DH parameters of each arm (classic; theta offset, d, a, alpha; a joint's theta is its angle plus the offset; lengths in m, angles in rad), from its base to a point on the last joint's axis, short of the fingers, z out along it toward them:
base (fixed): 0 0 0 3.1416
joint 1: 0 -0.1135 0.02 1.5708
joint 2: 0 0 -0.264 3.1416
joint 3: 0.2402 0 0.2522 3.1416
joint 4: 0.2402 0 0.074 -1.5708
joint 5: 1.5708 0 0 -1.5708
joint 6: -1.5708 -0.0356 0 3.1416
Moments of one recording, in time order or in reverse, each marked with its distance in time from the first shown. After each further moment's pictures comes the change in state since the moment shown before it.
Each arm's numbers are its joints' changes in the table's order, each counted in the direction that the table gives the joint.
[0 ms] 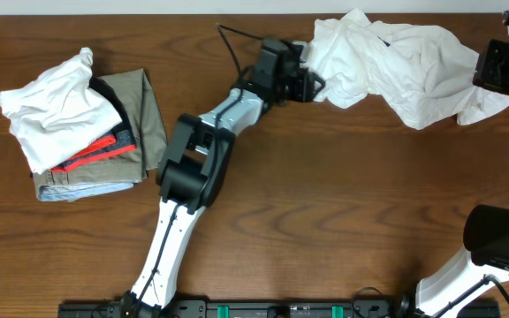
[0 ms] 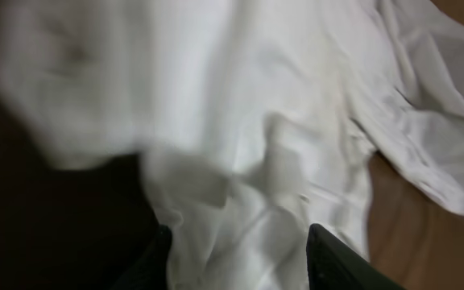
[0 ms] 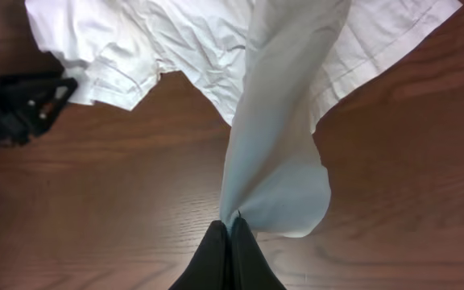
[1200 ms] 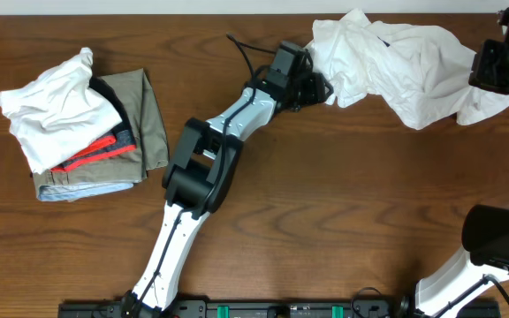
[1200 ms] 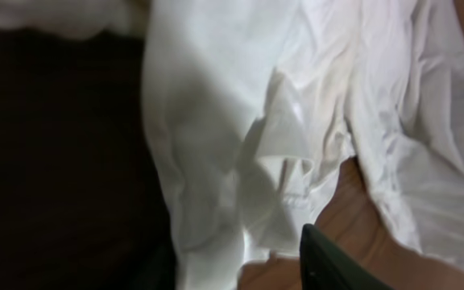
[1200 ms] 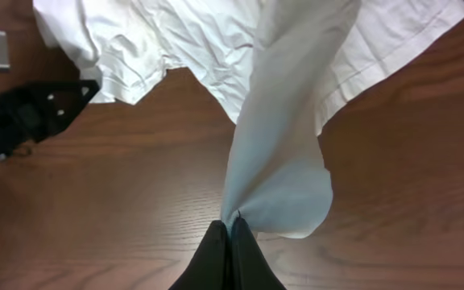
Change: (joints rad) left arm 0.056 -0.012 0.051 0.163 -0.086 0.333; right arm -0.020 0.000 0.000 0.003 0.000 0.006
